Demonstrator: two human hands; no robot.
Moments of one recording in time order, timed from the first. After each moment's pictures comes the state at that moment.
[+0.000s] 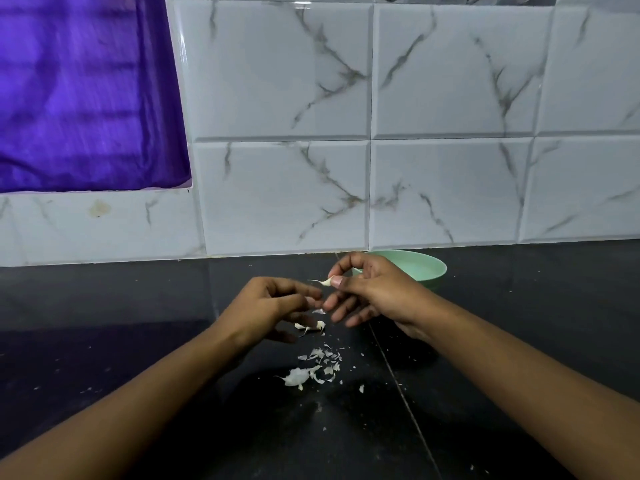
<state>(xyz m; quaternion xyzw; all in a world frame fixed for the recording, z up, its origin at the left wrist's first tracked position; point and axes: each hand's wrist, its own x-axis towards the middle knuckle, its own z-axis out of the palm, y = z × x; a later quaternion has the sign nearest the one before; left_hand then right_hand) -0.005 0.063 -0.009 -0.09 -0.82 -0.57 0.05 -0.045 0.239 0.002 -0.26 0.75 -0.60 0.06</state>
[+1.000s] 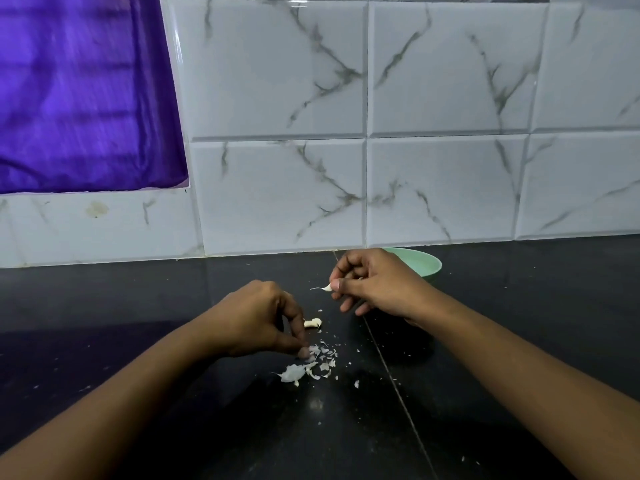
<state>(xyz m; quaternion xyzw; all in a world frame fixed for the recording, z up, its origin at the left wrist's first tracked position) -0.007 0.043 0.001 -0.24 -0.95 -0.17 0.05 -0.052 0.247 0.004 -0.26 0.84 -0.48 -0.03</state>
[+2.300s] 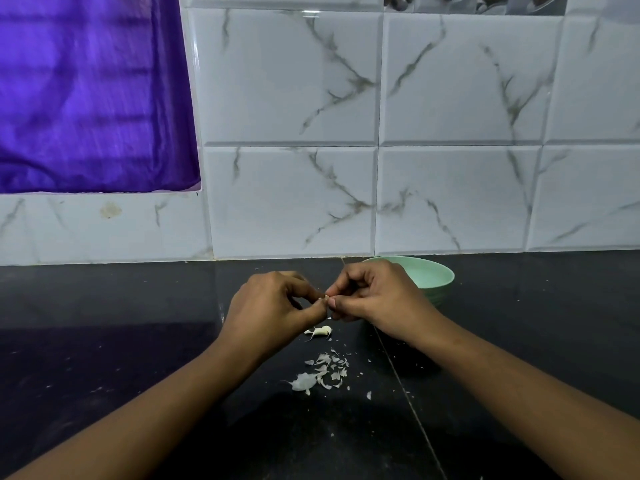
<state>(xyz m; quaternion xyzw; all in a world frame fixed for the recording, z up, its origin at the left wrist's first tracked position) -0.003 0.062 -0.009 -0.13 -0.90 -0.29 0.30 -0.038 0.231 -0.001 -0.32 0.79 -0.51 -0.09</state>
